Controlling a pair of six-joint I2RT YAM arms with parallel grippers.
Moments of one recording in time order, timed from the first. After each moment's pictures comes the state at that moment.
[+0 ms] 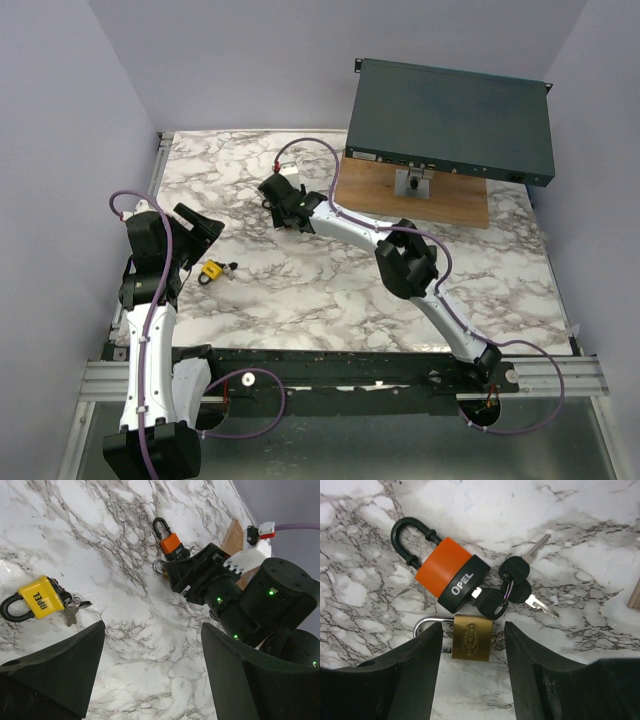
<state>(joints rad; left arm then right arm) 0.19 0.78 0.76 -0.51 0.27 -0.75 0.89 2.51 2.18 -0.52 0.45 0.47</state>
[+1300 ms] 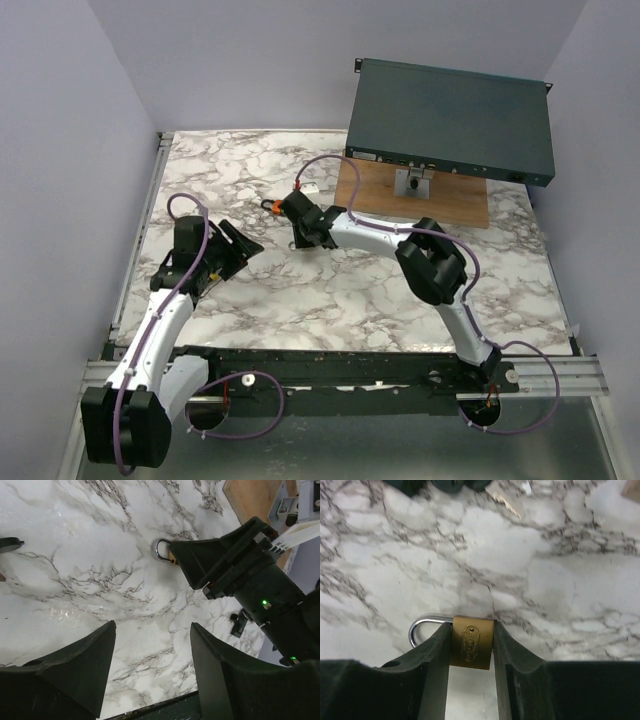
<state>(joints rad) -0.10 0.93 0.60 -0.38 0.30 -0.86 0.90 2.21 1.67 -0.42 0.35 0.58</state>
